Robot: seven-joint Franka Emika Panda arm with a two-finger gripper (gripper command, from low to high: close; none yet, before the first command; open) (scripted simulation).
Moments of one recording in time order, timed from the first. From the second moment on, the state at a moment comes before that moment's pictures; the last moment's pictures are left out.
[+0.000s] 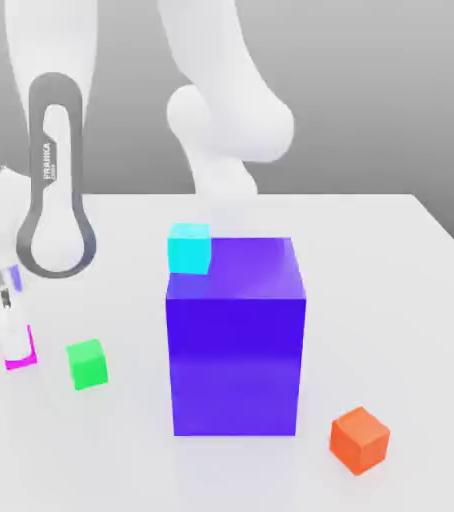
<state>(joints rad) -0.79 0.31 -0.15 -2.68 0.29 2.98 0.69</state>
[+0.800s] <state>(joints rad) -0.66 -0.18 -0.10 -2.88 0.01 2.71 1.95</state>
